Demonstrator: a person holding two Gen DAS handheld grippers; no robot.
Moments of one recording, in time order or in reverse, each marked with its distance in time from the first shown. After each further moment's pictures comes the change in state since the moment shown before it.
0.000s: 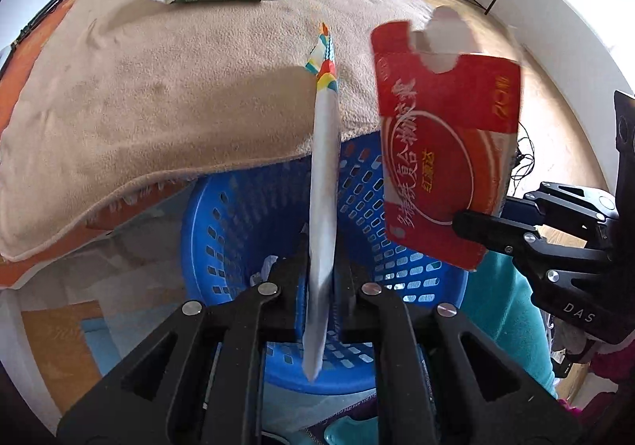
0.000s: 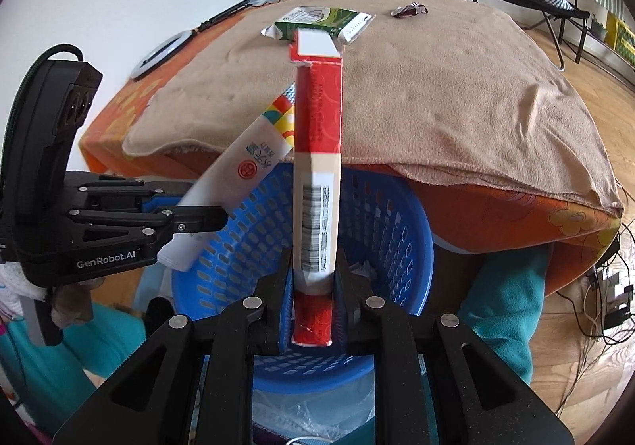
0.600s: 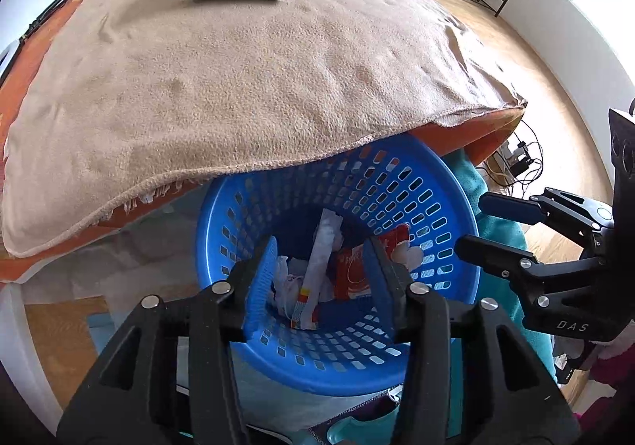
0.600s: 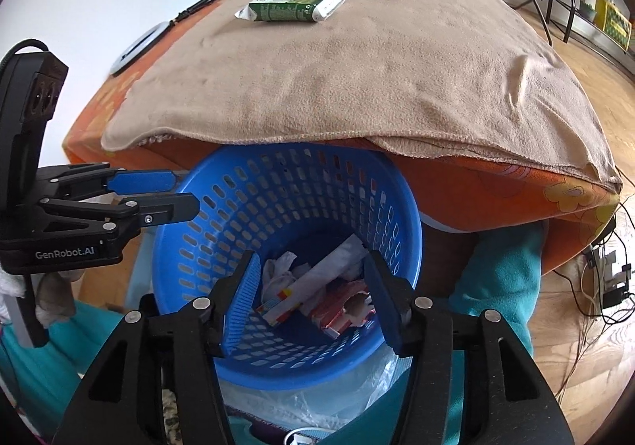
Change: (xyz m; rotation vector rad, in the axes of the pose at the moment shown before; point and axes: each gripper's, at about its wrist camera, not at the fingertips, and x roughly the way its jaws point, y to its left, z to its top) left arm -0.002 0.010 0.003 -0.026 -0.006 0.026; right arm 0.012 -0.009 -0.005 0.054 0.054 -0.044
